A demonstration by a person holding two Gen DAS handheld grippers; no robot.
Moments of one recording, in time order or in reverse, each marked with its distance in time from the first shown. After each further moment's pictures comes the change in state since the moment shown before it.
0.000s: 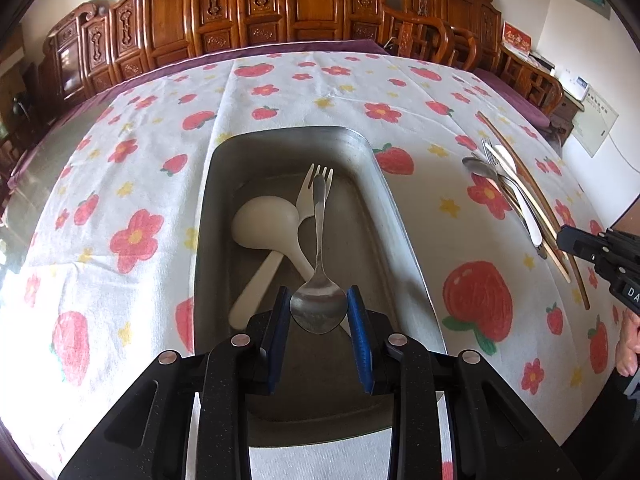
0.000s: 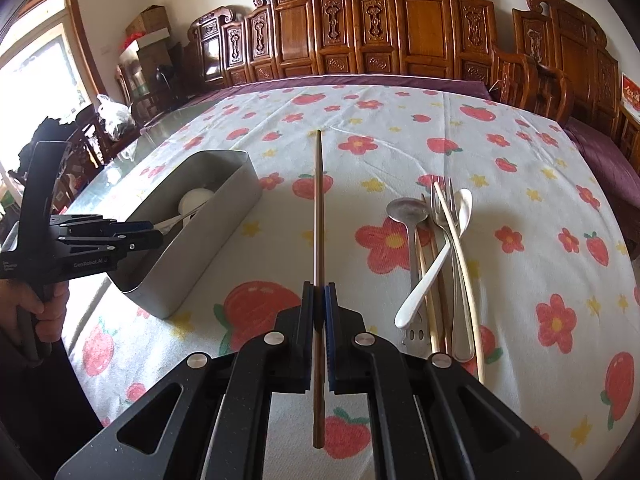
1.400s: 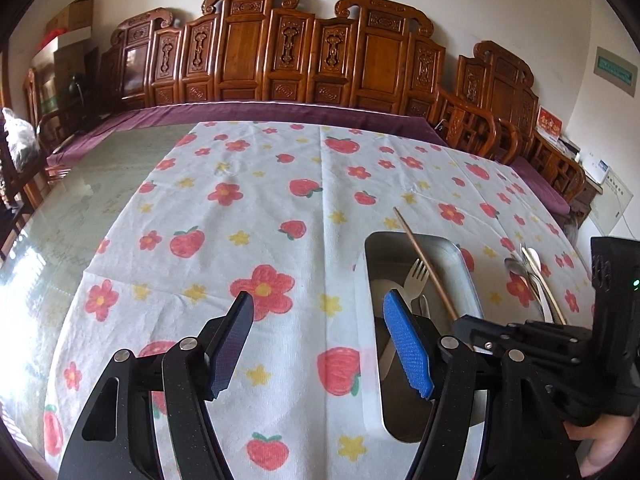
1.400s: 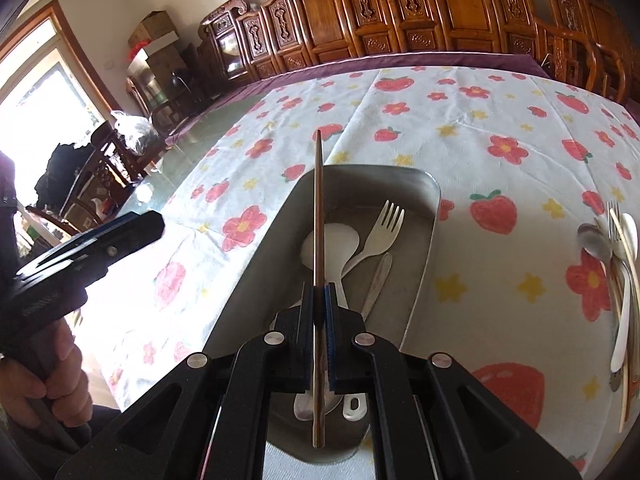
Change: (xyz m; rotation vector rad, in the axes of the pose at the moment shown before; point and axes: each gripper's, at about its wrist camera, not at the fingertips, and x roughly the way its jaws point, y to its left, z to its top) left arm -0.070 0.108 0.013 -0.176 -0.218 0.054; right arm 0.089 0.149 0.063 0.119 0.061 0.130
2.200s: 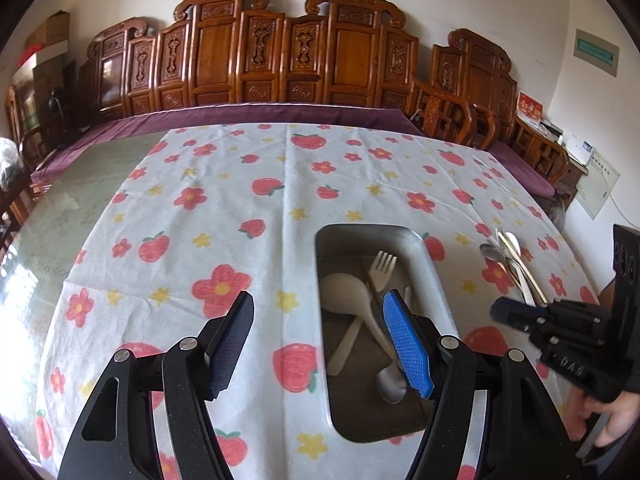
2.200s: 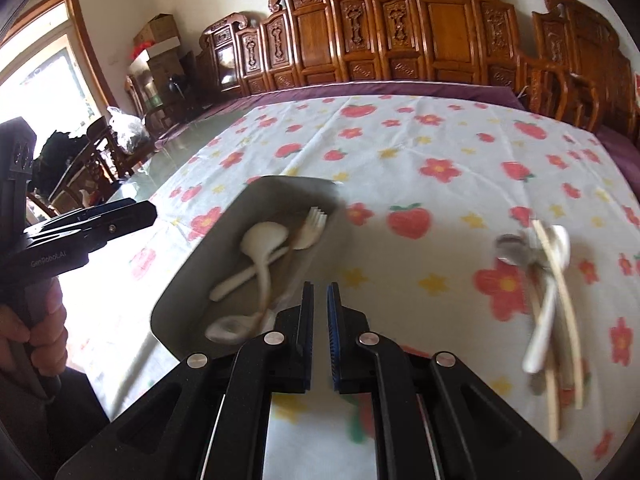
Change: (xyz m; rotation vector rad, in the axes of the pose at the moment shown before) left arm 0.000 -0.045 -0.006 0.075 0.007 -0.048; right arm -0.071 -0.058 -0.019 -0.097 -0.096 -0.085
